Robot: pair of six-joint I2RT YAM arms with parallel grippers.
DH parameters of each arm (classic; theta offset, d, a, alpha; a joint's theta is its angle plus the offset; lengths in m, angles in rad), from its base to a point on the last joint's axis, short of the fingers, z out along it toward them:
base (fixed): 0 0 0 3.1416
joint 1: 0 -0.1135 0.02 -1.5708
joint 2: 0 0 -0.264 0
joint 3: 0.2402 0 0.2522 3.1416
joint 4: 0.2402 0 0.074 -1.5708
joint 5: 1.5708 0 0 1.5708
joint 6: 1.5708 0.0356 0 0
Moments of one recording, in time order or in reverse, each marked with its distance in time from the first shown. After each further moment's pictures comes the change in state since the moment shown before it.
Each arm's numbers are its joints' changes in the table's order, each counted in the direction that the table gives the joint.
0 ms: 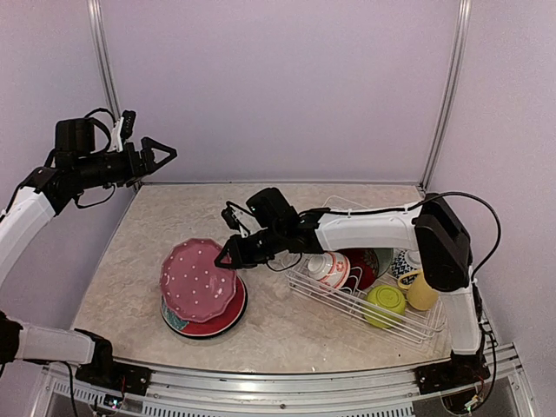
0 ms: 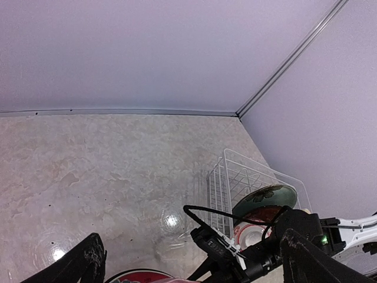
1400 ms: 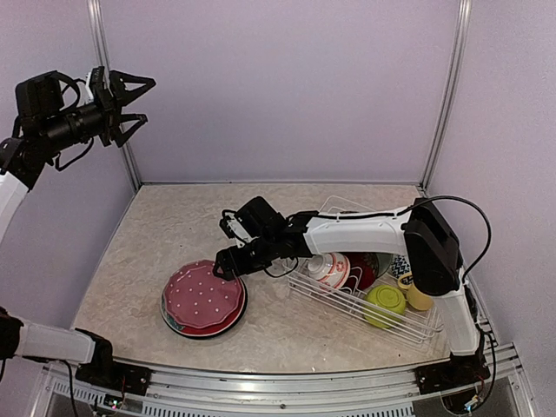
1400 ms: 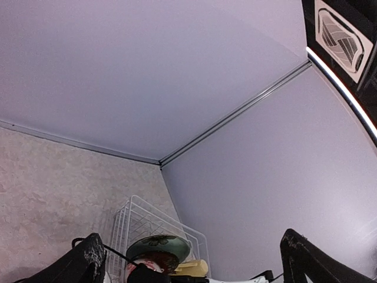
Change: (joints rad) left arm 0.016 -0.029 0.320 0.037 0.019 -0.449; right arm -0.045 -0.075 0.098 0.180 0.219 -0.142
